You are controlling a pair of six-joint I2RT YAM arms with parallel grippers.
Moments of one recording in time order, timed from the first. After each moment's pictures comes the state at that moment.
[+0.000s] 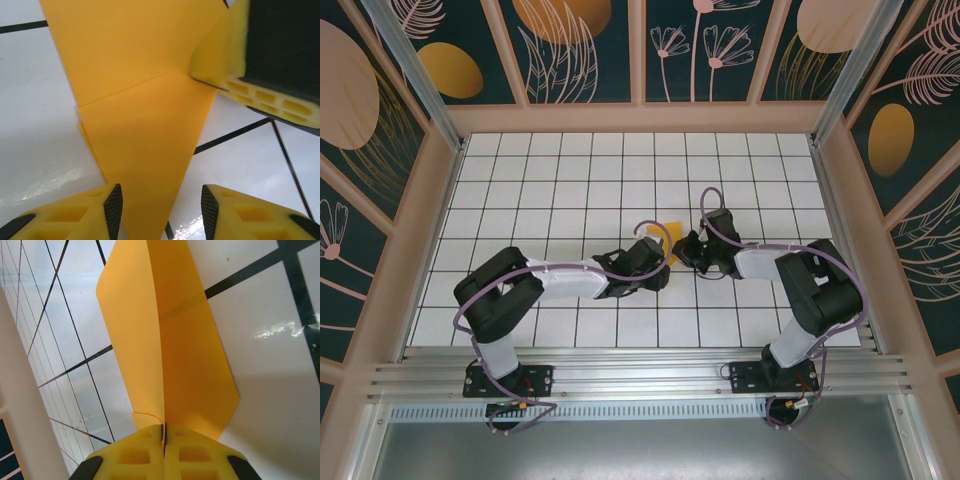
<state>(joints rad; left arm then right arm) -0.97 1.80 0.95 -0.05 -0.13 -0.65 0.45 1.64 0.65 0.19 -0.43 1.08</state>
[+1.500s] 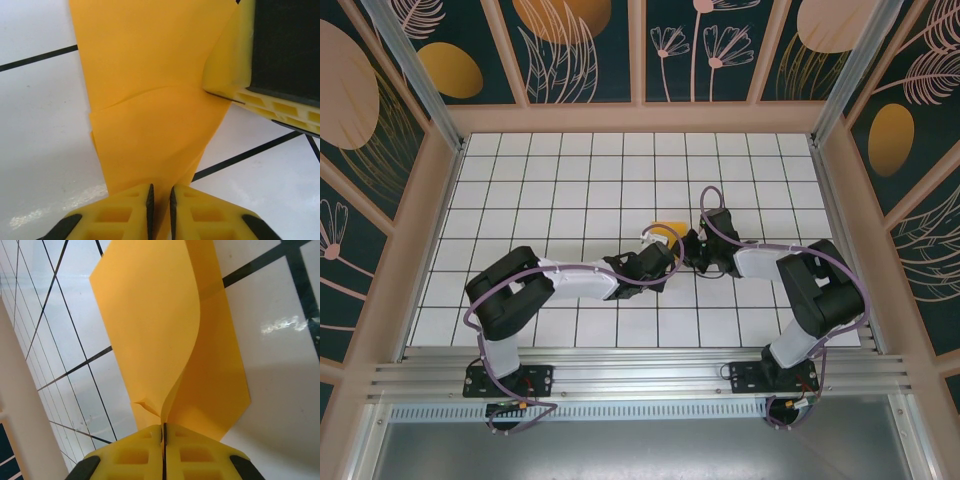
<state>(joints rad) -1.01 1.85 1.01 -0.09 -0.29 -0.59 0.46 1.63 0.67 0.14 -0.42 1.10</state>
